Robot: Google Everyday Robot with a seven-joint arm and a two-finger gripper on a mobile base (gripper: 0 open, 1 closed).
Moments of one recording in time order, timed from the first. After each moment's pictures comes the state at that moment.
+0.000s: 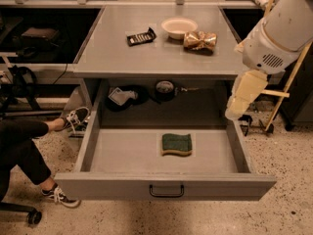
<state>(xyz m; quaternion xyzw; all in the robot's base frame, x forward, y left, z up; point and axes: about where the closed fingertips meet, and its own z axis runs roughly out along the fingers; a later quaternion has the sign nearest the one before) 0.519 -0.183 0.924 -0.59 0.78 0.00 0.20</state>
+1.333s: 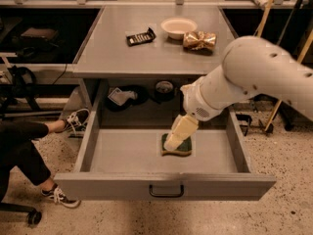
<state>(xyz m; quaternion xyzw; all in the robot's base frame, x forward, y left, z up) 0.531 -0.064 0.803 -0.59 0.75 0.11 0.28</state>
